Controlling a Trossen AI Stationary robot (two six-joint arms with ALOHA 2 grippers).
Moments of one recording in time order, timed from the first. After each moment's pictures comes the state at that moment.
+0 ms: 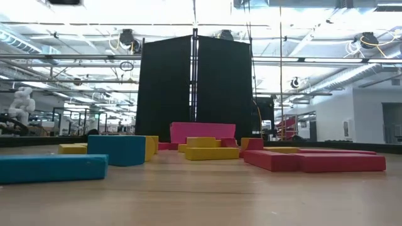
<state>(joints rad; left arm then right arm) -0.47 1.11 1.18 -0.92 -0.21 -1.10 0.40 1.36 1.48 -0.95 0.45 0.54</state>
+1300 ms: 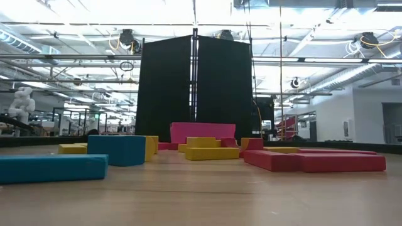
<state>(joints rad) -1.17 1.69 1.15 -0.93 -0.04 -1.65 0.39 1.36 1.48 -0.95 0.44 0.56</state>
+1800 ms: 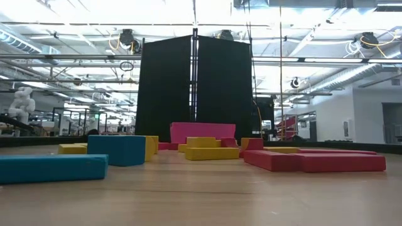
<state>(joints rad) -1.14 1.69 1.15 -0.88 -0.01 -1.64 0.39 1.36 1.48 -0.95 0.44 0.57</state>
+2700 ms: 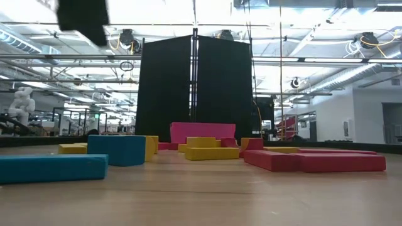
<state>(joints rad) -0.48 1.51 1.20 -0.81 -0.17 -0.97 0.39 1.36 1.48 -0.96 0.44 0.59</state>
